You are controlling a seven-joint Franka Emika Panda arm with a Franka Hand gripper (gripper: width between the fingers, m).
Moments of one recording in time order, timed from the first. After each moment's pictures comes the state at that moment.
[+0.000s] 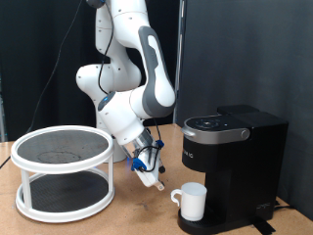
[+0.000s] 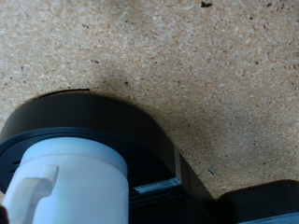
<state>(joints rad) 0.01 0.09 -0.01 -2.63 1.31 2.58 1.63</state>
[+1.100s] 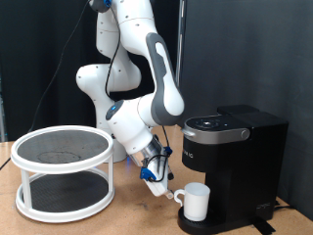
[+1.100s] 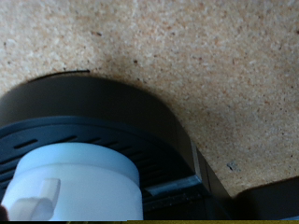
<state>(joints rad) 0.01 0.19 0.03 -2.54 1.35 2.57 1.64</state>
